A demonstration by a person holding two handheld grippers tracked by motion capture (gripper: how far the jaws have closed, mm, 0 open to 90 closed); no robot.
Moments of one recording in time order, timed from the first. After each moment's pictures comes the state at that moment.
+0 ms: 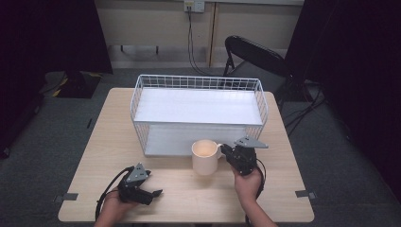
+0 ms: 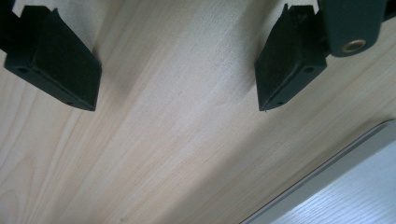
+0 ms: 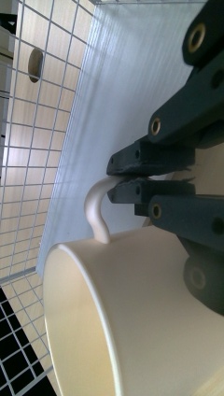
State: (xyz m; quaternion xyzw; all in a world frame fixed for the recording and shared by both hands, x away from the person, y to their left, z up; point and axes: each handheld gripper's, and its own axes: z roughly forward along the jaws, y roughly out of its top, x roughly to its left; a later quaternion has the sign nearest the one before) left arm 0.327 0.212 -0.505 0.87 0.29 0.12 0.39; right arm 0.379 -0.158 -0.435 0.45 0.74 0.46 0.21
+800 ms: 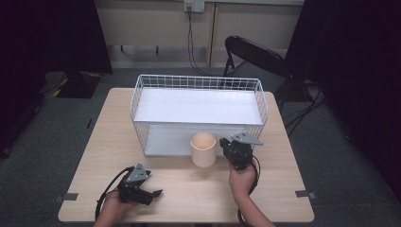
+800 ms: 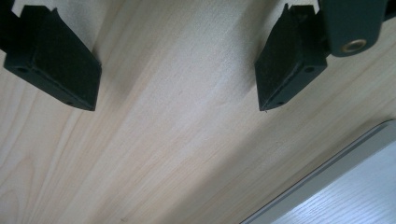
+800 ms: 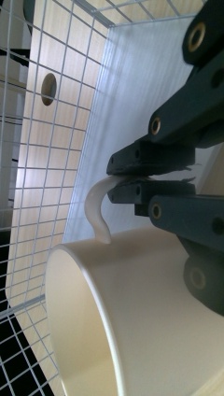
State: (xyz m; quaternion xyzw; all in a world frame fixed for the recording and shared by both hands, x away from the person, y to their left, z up) left arm 0.327 0.212 -0.505 0.87 0.29 0.12 0.39; right arm 0.392 -0.146 -0.435 0.47 0.72 0.45 0.25
